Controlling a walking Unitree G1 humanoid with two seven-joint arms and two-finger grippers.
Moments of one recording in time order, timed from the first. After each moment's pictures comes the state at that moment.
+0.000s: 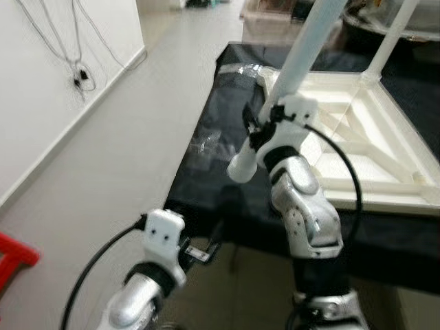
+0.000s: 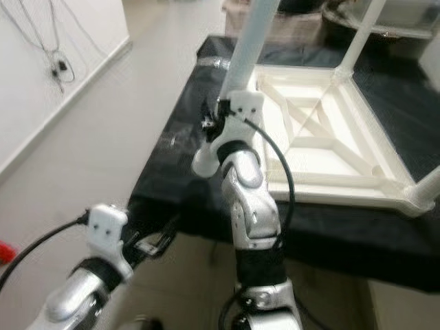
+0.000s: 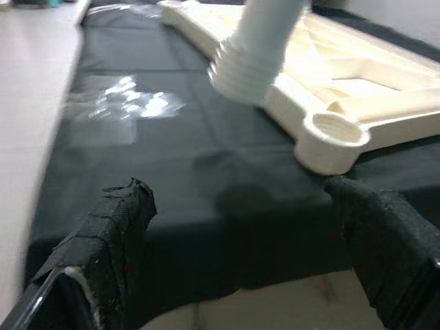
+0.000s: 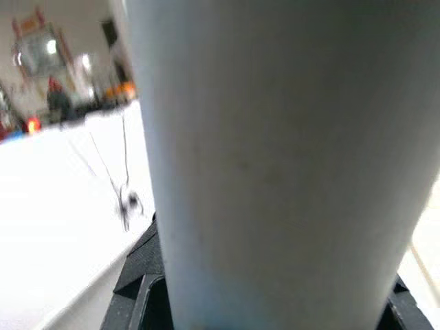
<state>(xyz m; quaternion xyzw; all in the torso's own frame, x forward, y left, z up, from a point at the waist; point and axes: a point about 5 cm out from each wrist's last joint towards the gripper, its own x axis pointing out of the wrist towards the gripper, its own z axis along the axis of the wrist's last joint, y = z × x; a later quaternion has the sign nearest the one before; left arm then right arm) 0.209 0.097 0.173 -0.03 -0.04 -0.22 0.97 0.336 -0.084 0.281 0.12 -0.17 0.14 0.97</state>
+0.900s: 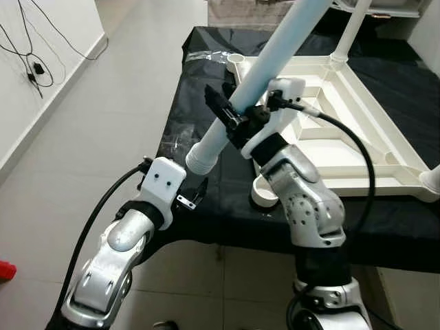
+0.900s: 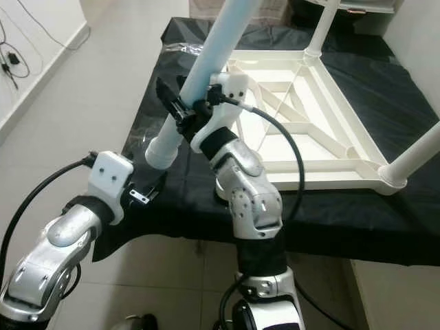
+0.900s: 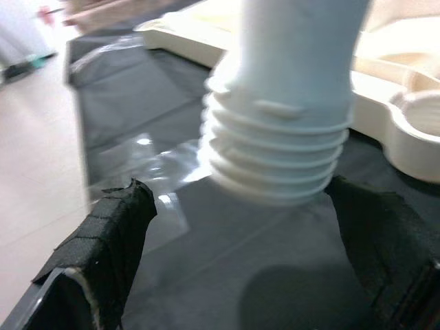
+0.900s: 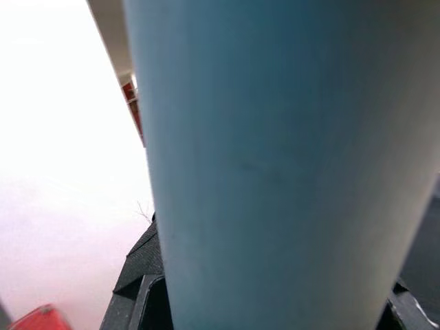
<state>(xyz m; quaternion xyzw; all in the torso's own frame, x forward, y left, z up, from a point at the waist) 0.282 0.118 0.206 0.17 -0.07 -0.21 0.96 0.317 -0.064 0.288 0.16 -0.18 0.37 0.90</state>
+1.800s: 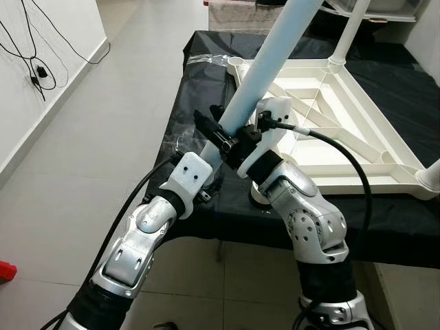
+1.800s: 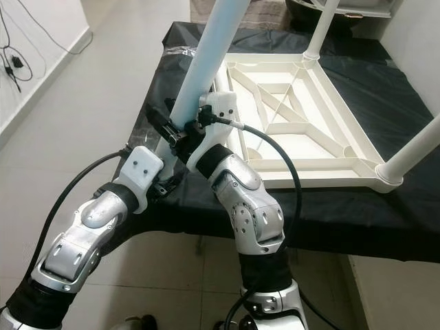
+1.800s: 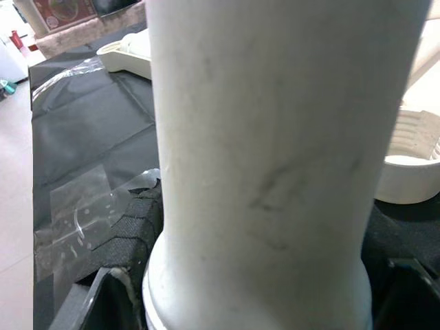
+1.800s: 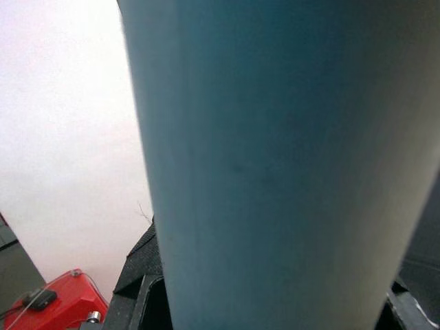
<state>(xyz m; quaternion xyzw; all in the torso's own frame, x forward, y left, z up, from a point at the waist) 0.302 0.084 0.200 0.18 -0.09 -0.26 0.95 0.308 -0.058 0.270 0.15 -0.14 0.40 0.90</state>
